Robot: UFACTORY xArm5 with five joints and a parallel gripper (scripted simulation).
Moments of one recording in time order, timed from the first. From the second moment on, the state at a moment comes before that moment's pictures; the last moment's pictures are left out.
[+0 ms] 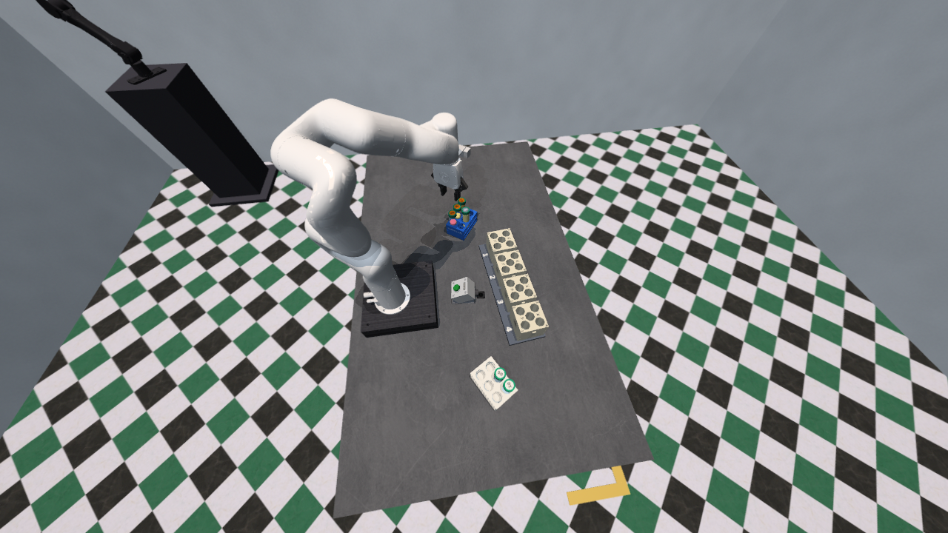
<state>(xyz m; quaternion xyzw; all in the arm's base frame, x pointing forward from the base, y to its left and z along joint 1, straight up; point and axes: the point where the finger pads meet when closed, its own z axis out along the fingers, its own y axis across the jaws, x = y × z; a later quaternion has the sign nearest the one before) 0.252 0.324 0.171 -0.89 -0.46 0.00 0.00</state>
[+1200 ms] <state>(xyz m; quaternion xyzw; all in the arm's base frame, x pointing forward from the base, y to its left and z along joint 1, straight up) 0.252 0.324 0.107 -0.89 -0.46 0.00 0.00</state>
